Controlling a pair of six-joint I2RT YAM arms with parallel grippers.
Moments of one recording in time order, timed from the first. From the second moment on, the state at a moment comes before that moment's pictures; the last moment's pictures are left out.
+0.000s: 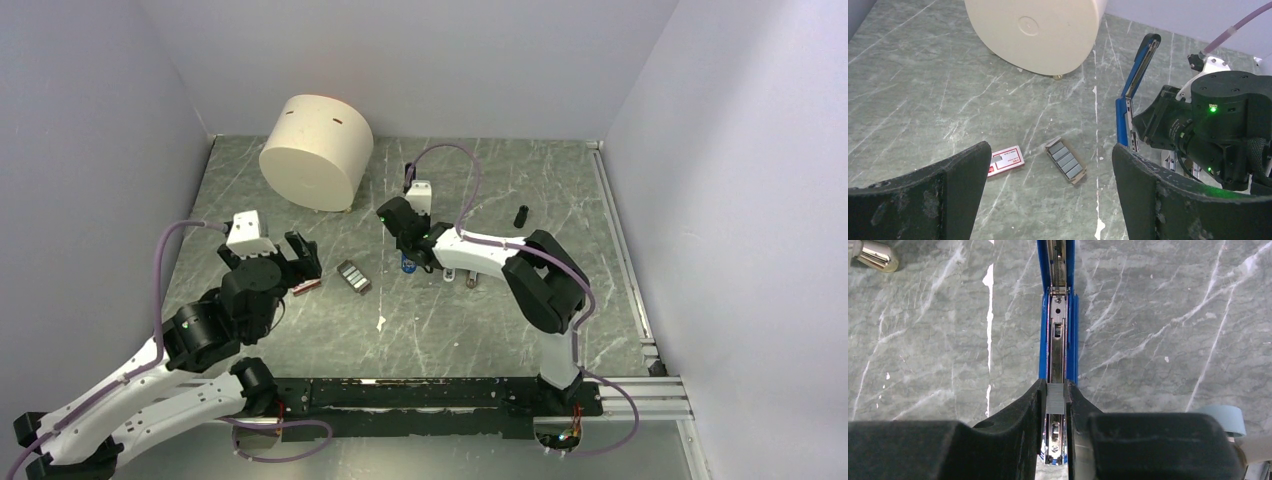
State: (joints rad) left arm -0.93 0.59 0.81 -0.59 -0.89 -0.59; right arm 0.85 1.94 1.28 -0.17 0.57 0.60
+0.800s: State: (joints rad) left arm -0.93 0.60 0.81 -0.59 -0.89 -0.58; right arm 0.83 1.96 1.28 -0.15 0.54 0.59
